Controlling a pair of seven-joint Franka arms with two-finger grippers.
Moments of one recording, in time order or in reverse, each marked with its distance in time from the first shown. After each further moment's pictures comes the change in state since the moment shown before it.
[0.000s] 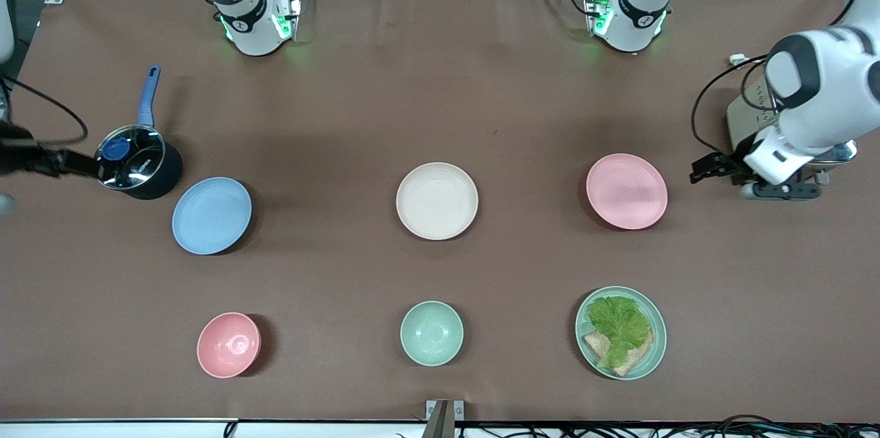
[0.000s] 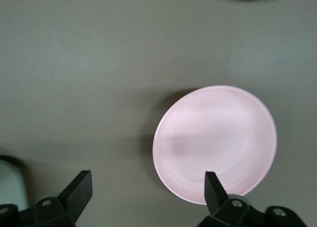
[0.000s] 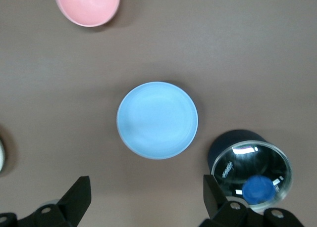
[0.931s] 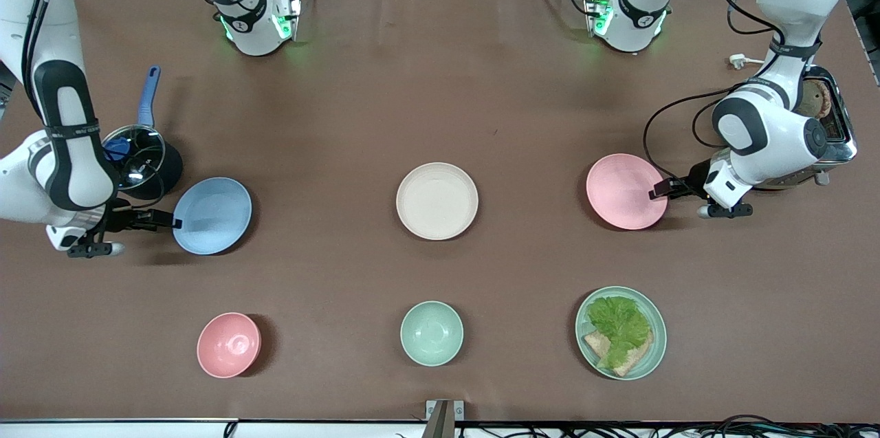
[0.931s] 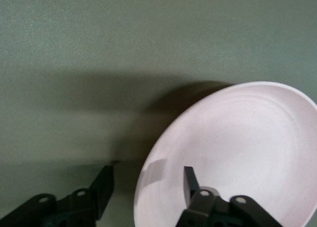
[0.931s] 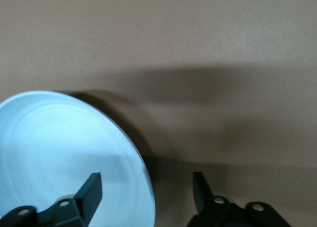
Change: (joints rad) left arm -0.001 0.265 0.001 -0.008 -0.393 0.164 0.267; right arm -0.043 0.352 -0.099 -0.268 0.371 0.475 -0.547
